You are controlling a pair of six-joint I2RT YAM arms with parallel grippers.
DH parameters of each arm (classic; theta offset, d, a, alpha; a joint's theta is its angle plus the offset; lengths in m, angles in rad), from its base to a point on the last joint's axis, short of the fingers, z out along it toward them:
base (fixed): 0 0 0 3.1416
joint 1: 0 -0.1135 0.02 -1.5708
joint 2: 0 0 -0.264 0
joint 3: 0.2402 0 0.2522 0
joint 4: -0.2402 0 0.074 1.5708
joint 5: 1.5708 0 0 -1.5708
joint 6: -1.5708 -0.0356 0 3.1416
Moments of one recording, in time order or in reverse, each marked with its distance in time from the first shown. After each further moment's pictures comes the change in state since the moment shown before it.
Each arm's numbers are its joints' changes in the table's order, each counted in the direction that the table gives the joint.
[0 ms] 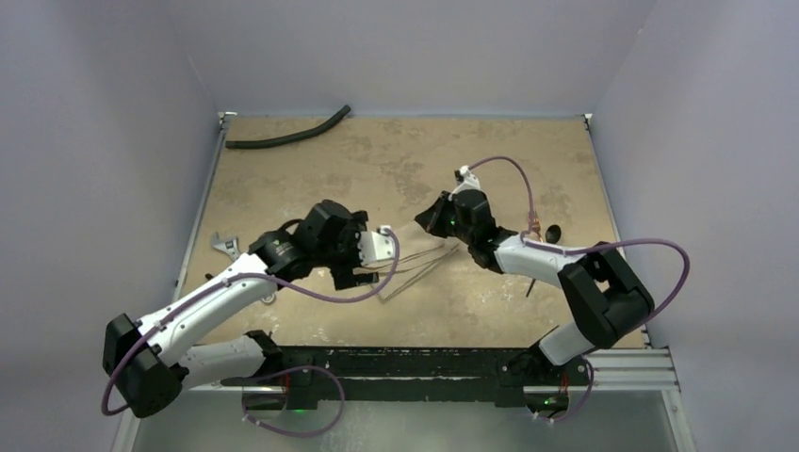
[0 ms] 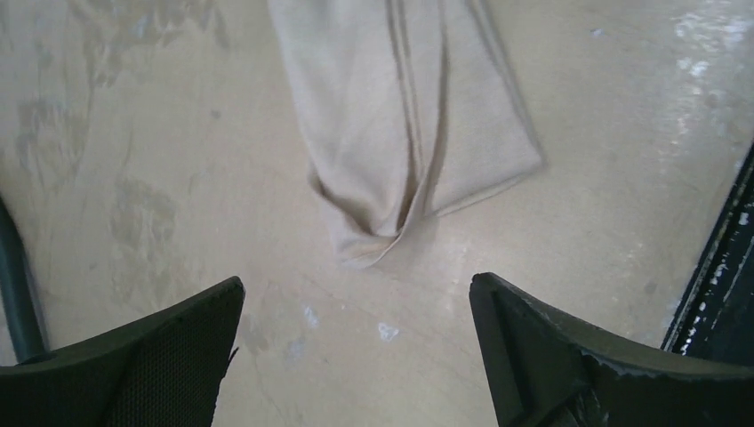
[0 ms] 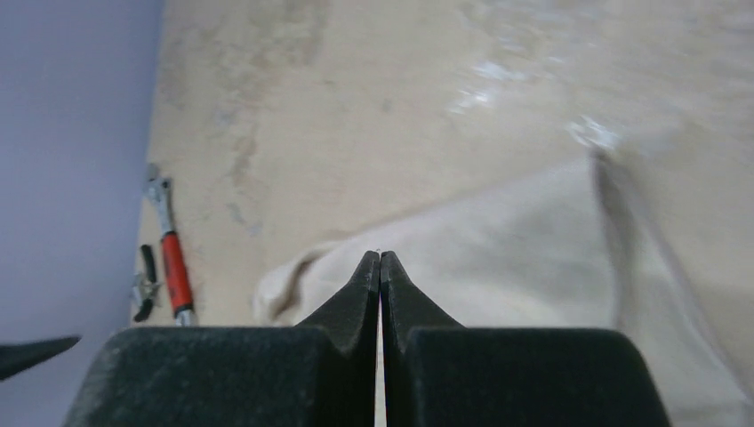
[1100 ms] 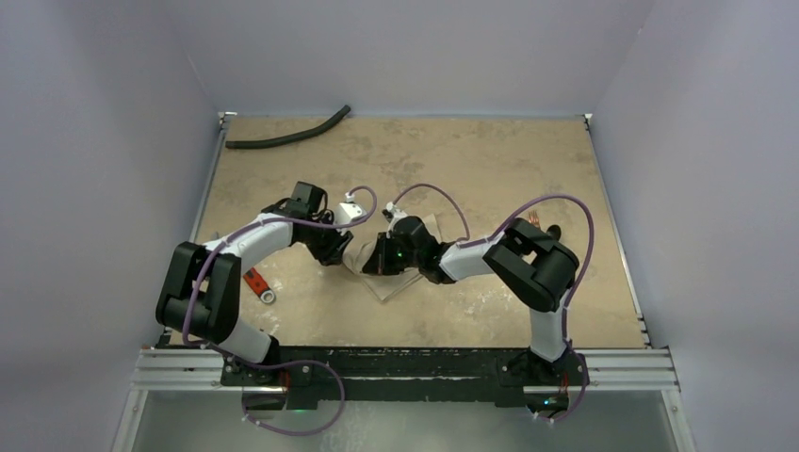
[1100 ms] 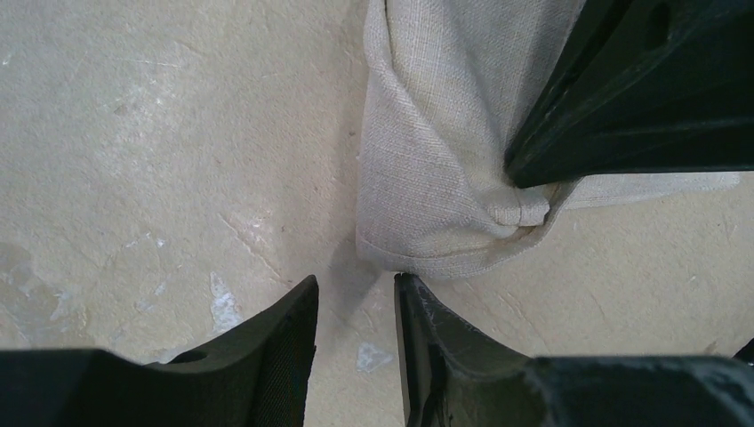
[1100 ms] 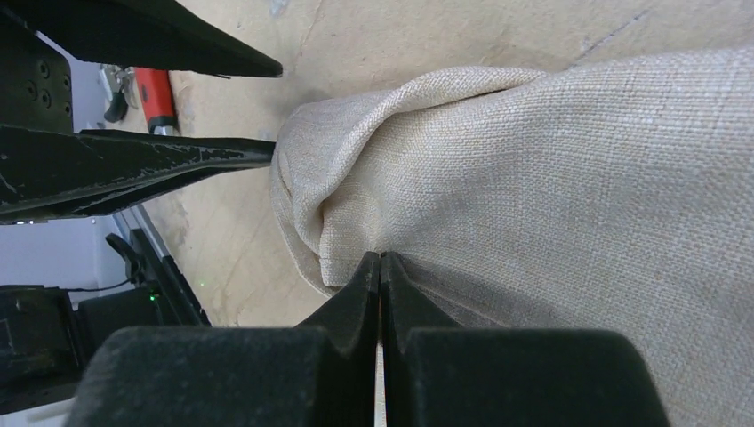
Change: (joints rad) left arm -0.501 -0.415 -0.067 0.174 0.291 0.141; right arm -0.294 -0.399 0.194 0.057 -0.201 -0.022
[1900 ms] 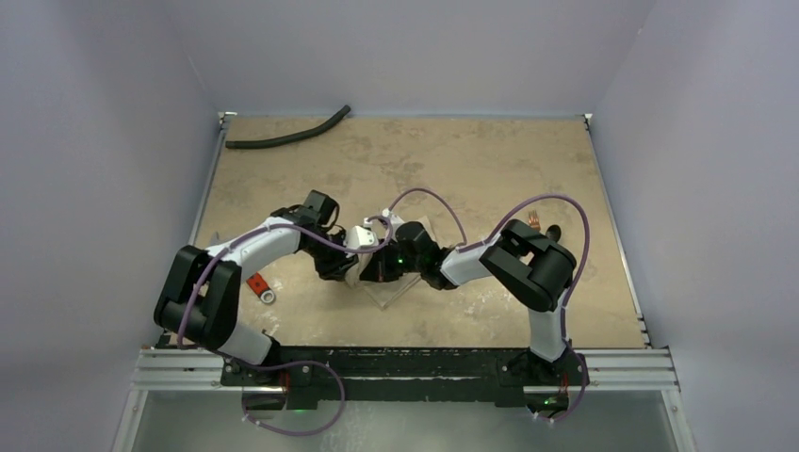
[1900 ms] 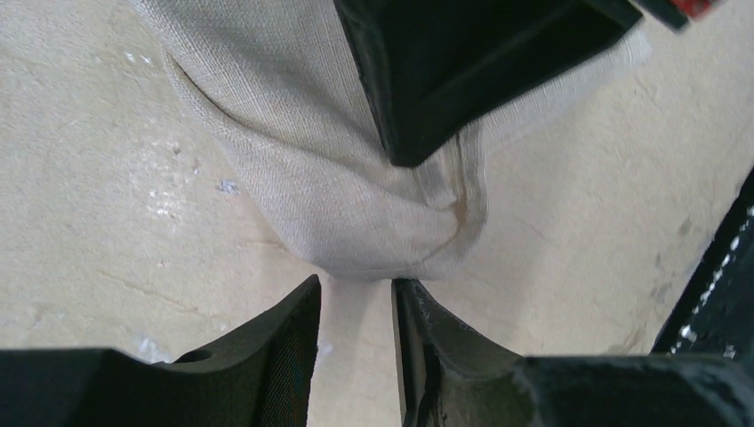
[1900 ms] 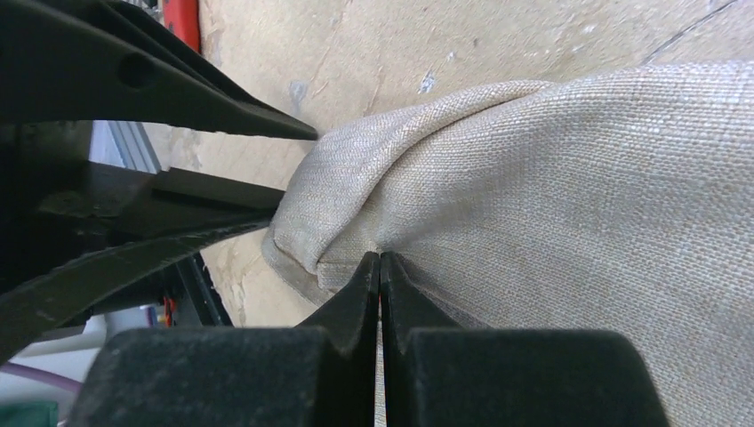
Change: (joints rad) left arm 0.099 0.006 -0.003 -0.146 0.063 -0.266; right arm -0.015 -0.021 -0.044 0.123 -0.094 0.052
